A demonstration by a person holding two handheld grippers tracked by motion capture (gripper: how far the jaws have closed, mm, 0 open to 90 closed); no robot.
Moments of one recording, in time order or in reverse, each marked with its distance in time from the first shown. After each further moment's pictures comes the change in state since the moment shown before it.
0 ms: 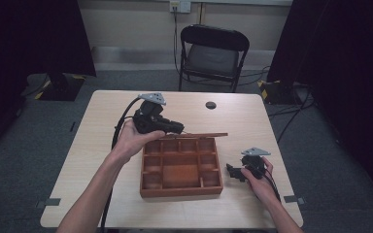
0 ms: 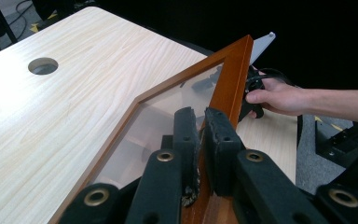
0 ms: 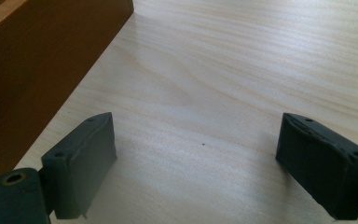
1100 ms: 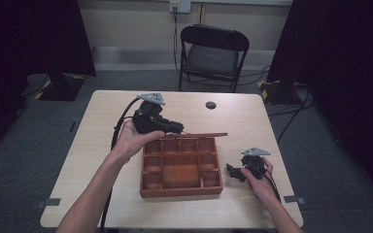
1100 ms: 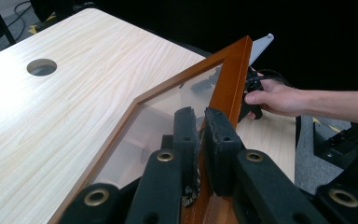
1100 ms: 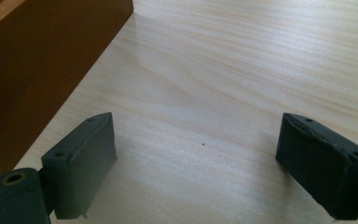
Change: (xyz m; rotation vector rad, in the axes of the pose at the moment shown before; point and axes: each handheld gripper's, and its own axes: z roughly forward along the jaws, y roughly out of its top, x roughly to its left) left arm 0.001 -0.001 -0.001 -0.008 -0.005 0.001; right arm 0.000 0.000 0.000 0.000 0.000 0.000
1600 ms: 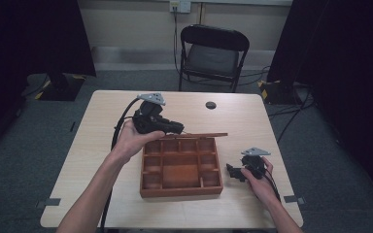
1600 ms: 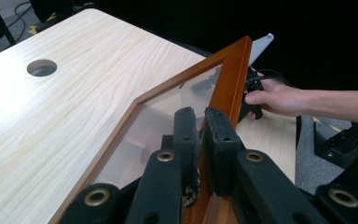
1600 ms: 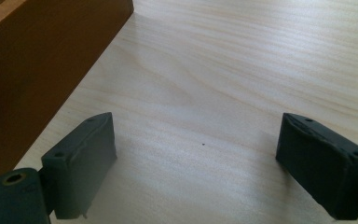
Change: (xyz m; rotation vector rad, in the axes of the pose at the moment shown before) left arm 0.000 0.000 0.000 -0.001 -0.001 0.002; right arm 0.000 0.000 0.000 -0.001 0.000 -0.001
